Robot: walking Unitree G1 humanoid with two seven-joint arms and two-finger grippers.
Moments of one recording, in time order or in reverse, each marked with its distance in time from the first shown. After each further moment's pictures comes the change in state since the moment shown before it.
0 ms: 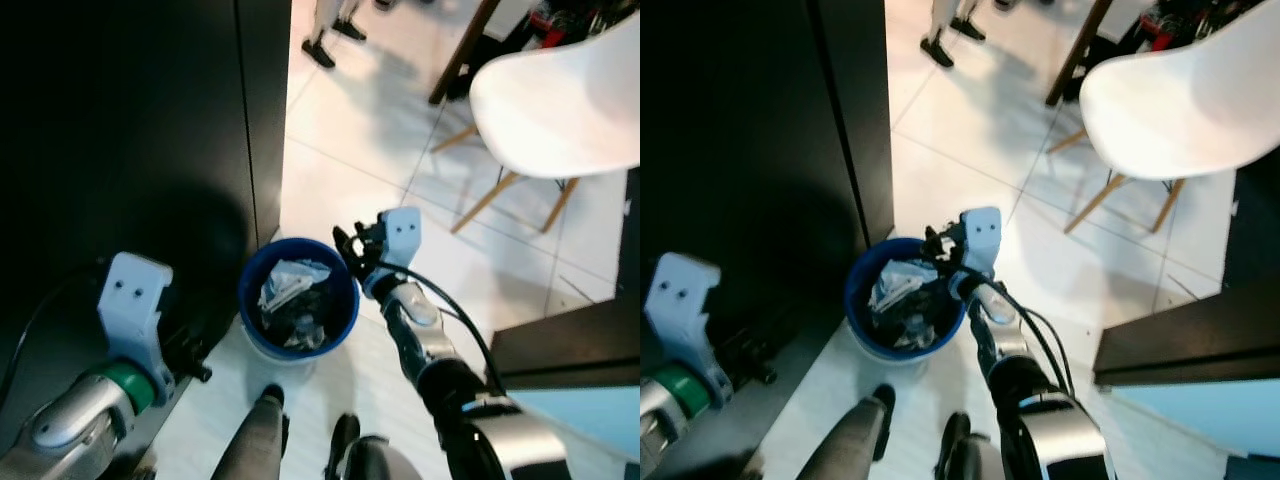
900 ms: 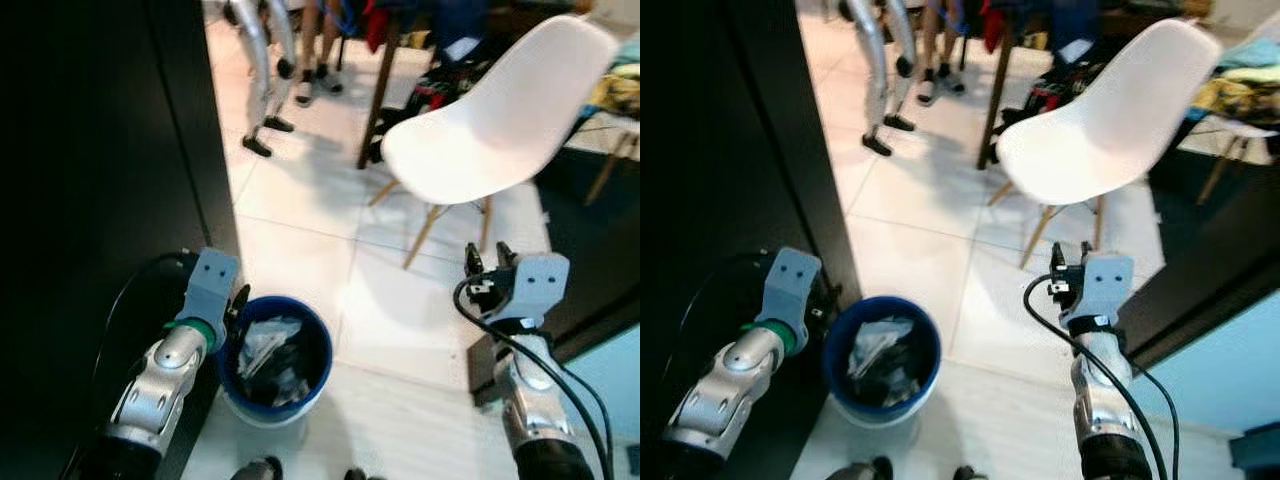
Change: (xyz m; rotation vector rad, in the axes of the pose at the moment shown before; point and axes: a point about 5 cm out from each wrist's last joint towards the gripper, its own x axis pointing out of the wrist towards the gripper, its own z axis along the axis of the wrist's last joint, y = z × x) left arm 0.108 0.014 -0.052 0.149 0.014 0.223; right arm -0.079 -0.076 0.012 -0.260 -0.048 -0.272
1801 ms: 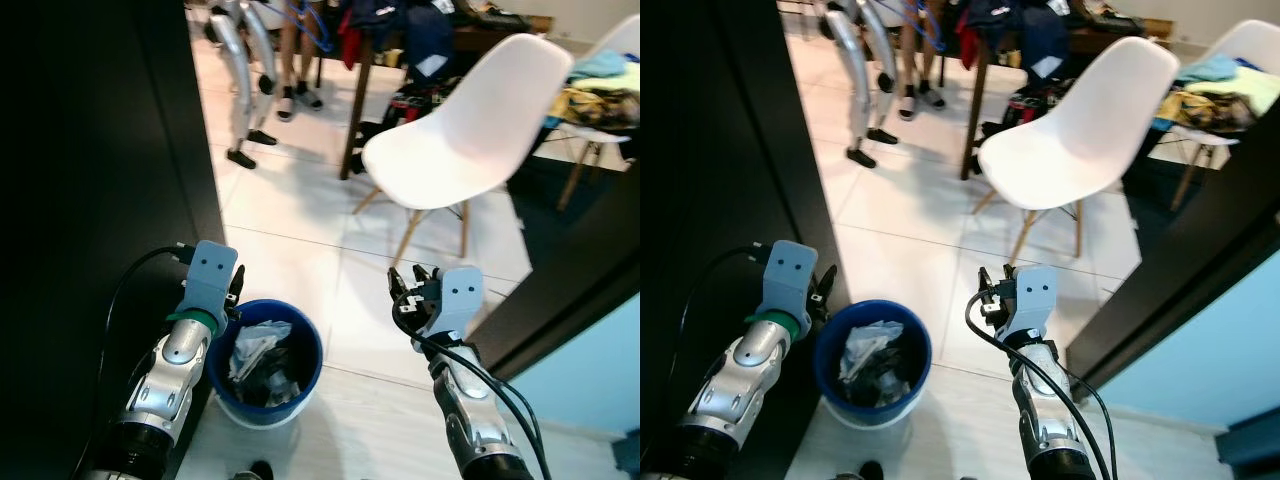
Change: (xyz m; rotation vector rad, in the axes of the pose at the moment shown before) left arm 0.005 0.002 -0.003 -0.018 -0.074 0.089; right arm -0.004 0.056 -0.009 0.150 0.083 0.113
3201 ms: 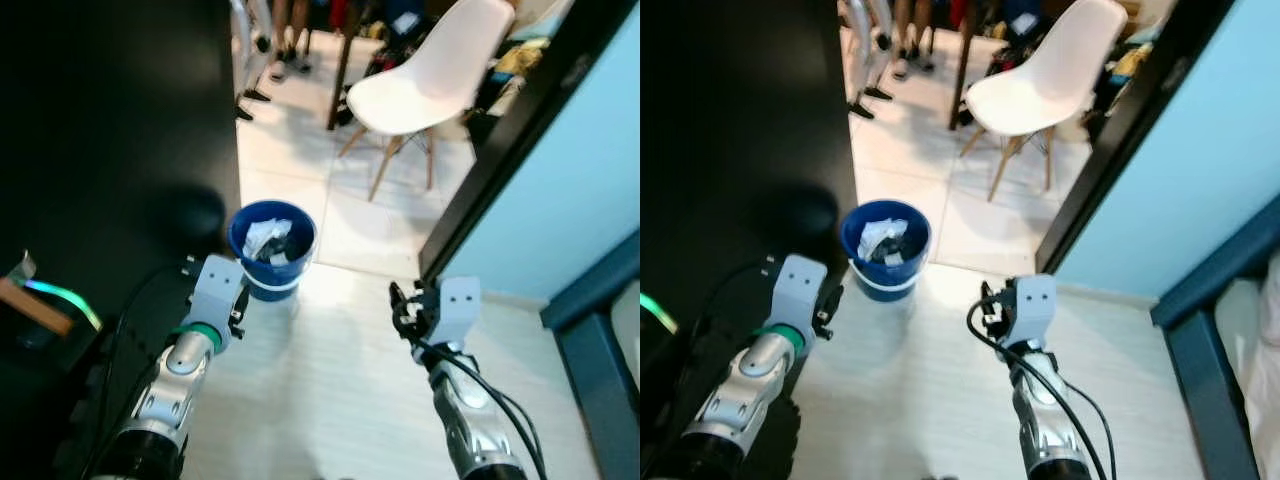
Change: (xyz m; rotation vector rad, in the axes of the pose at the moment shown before) left arm -0.003 -0.005 -0.022 0.001 0.110 -0.067; right arm -0.005 -0.001 -0.013 0.031 0.074 -0.036
